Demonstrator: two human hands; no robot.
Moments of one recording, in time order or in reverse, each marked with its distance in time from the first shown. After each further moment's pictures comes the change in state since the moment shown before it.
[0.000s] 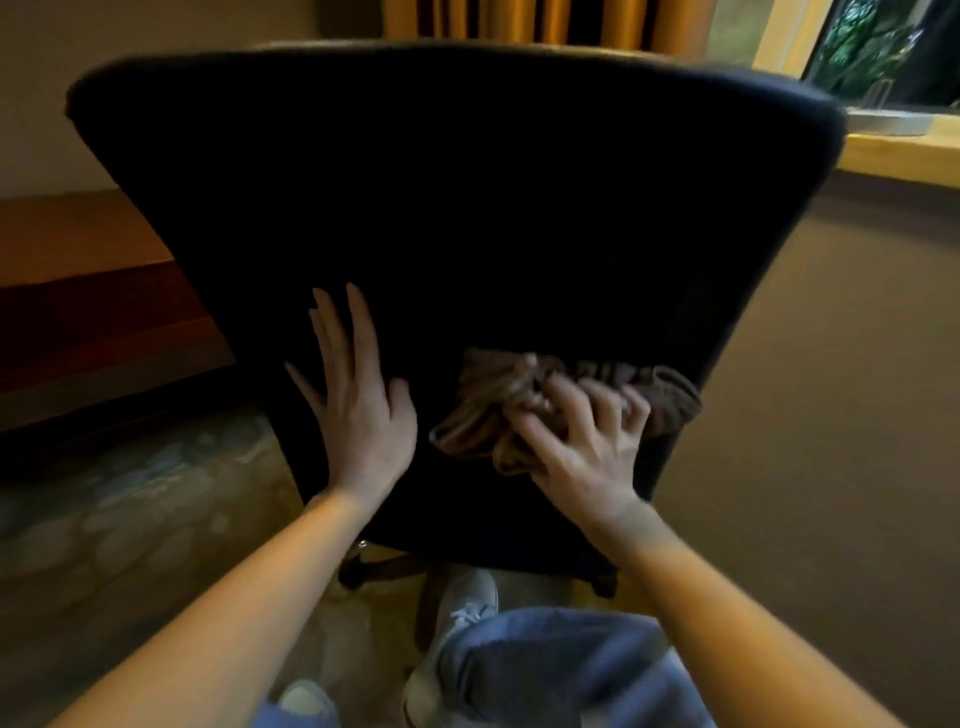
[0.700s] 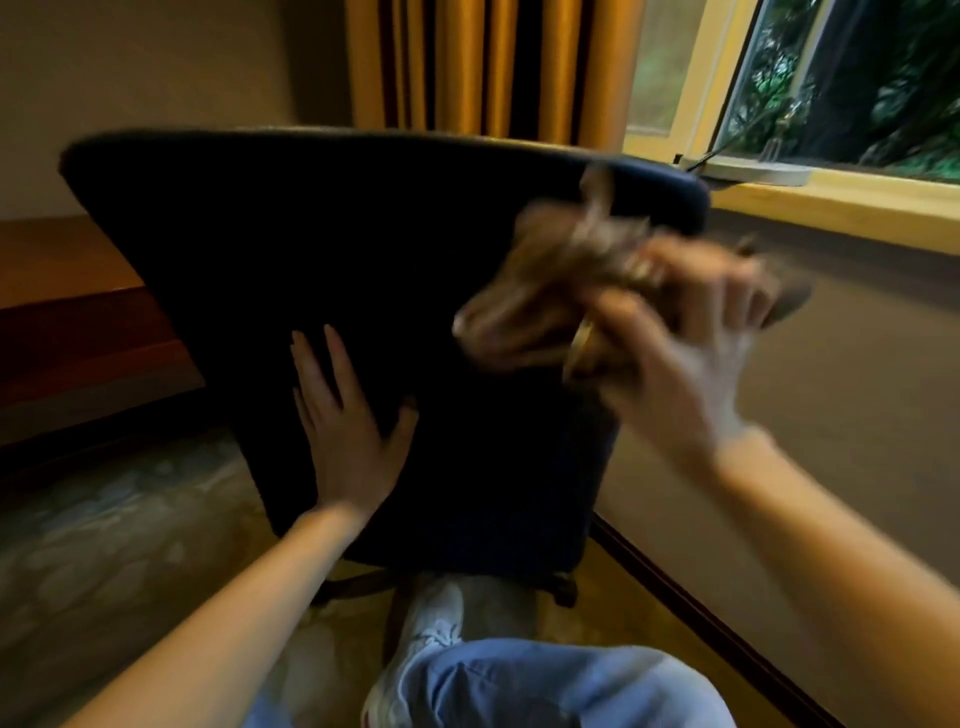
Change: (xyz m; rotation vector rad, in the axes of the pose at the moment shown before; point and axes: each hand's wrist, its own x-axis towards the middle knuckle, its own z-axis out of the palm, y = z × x) left_hand -0.022 0.033 -0.003 -0.032 -0.053 -0.022; right_hand 0.102 0.079 -0.136 0.033 -0.001 0.054
